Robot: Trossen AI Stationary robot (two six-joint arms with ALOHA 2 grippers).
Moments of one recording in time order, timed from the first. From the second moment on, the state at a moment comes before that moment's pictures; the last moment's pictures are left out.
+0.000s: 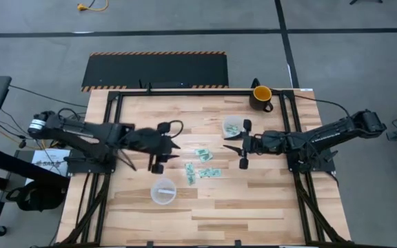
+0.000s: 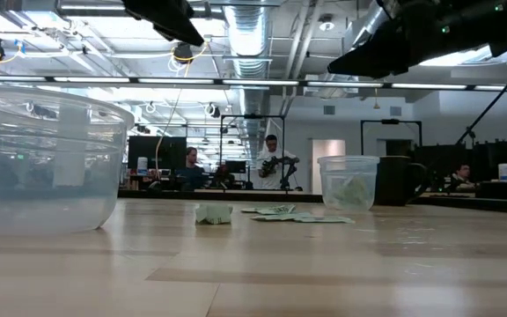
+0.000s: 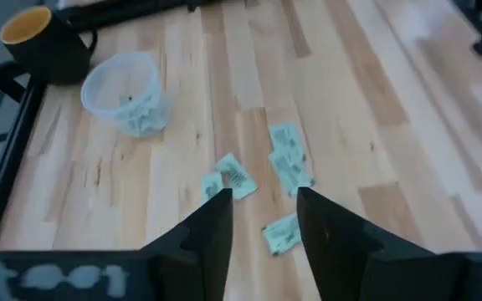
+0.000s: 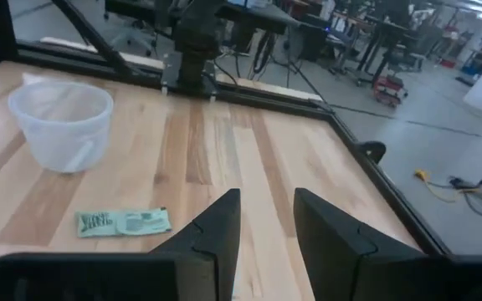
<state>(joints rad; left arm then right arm) -0.13 1.22 1.02 -0.47 -0.13 0.13 0.14 1.10 0.46 0.39 0.29 -0.24</state>
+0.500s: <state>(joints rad) 0.19 1.48 1.21 -0.62 0.39 0.41 0.12 1.10 0.46 0.34 0.29 -0.27</state>
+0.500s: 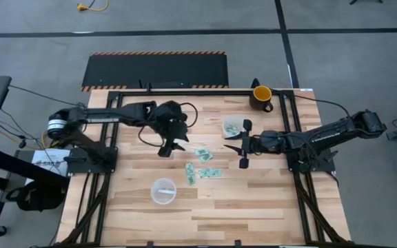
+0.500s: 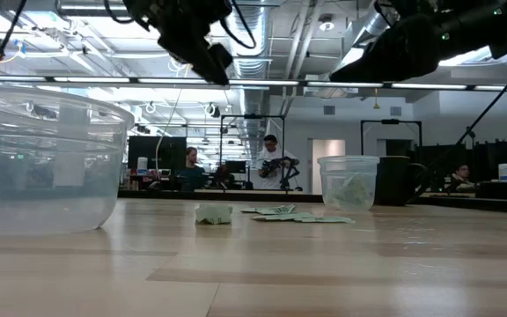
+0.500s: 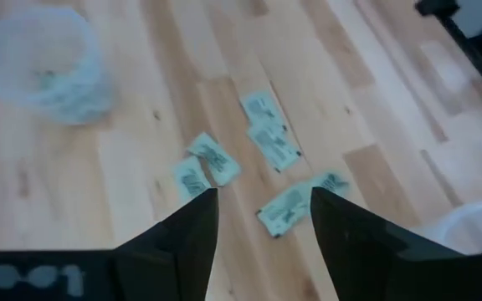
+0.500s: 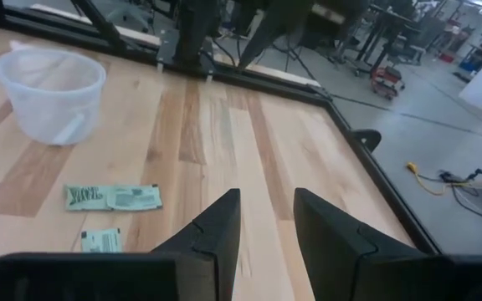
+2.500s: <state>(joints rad) 0.20 1.86 1.55 -1.12 0.41 1.05 0.12 1.10 0.46 0.25 0.30 -0.27</state>
